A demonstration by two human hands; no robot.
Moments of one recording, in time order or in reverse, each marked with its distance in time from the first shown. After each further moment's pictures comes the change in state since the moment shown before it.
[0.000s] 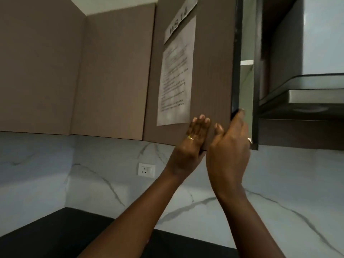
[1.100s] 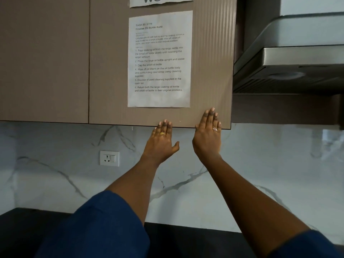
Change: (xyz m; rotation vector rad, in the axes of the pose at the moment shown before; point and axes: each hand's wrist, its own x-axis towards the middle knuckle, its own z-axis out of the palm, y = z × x) left_hand 0.016 -0.061 0.197 0.347 -0.535 -0.331; right_hand 0.063 0.246 0.118 -0.603 -0.389 -0.052
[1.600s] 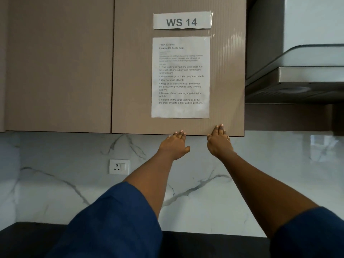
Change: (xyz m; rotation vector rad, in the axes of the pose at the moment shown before) left_hand 0.007 -0.051 -0.032 -0.125 -0.293 0.157; right_hand 0.011 -0.035 -0.016 0.083 -0.374 0.151
